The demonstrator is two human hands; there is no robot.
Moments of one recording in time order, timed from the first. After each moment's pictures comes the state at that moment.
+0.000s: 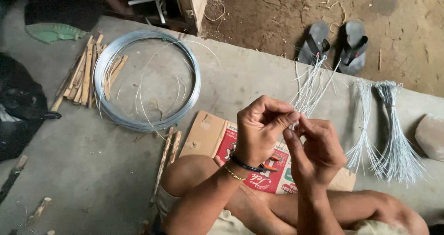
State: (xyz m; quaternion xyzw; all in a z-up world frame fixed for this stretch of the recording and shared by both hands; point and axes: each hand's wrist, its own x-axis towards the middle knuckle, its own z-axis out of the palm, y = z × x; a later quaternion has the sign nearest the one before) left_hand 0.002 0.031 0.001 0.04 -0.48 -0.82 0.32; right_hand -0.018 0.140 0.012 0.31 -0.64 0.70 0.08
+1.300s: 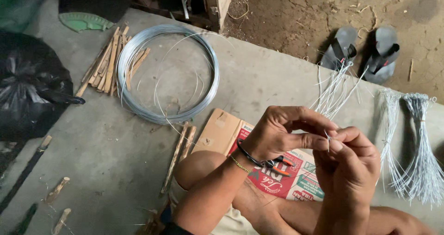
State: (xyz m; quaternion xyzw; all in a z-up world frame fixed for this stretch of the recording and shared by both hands) left_hand 0.015 0.000 0.005 -0.10 -0.46 -0.87 0.12; right_hand -0.044 0.177 -0.006 0.14 -0.38 0.88 -0.23
